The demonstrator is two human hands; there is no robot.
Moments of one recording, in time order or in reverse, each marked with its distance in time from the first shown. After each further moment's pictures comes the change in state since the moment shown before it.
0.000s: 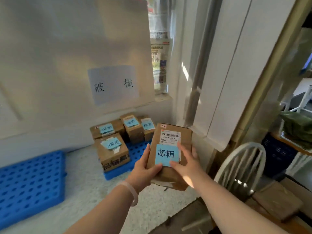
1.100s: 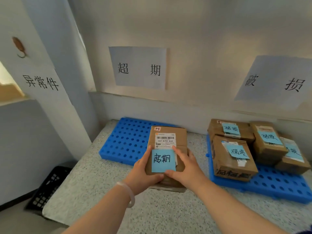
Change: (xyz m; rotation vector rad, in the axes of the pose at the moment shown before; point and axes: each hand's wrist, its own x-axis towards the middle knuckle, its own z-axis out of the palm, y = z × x) left_hand -0.157 -0.128 -0.330 0.140 0.663 -0.071; right_hand 0.003 -0.170 0.364 -0.131 -0.807 -0.404
